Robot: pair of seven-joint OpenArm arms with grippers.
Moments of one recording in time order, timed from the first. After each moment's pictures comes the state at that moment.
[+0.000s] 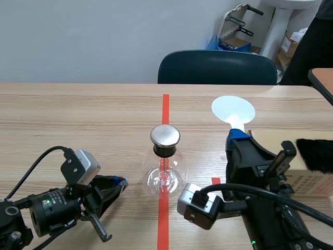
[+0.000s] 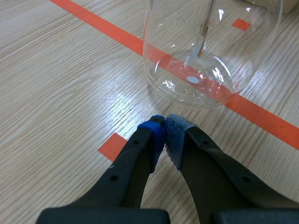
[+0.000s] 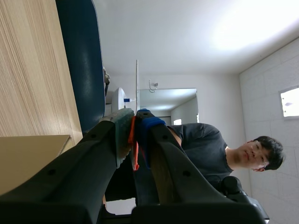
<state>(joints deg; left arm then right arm) -1.1 -30.4 40.5 60.0 -11.0 -19.5 -30.2 -26.8 22.4 -29.7 92.2 -89.0 -38.3 -22.0</state>
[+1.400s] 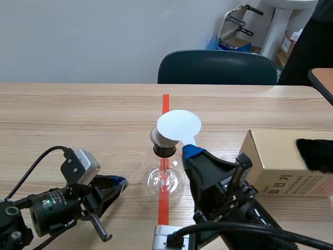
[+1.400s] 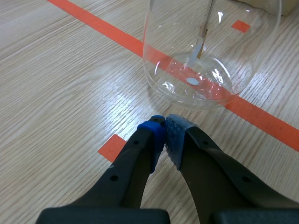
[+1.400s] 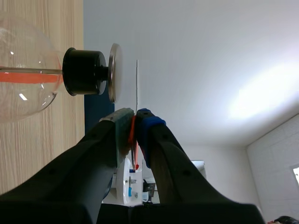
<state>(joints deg) -1.1 -30.3 40.5 60.0 -11.0 -19.5 -30.4 -26.8 22.4 -29.7 92.2 -88.2 -35.7 0.5</state>
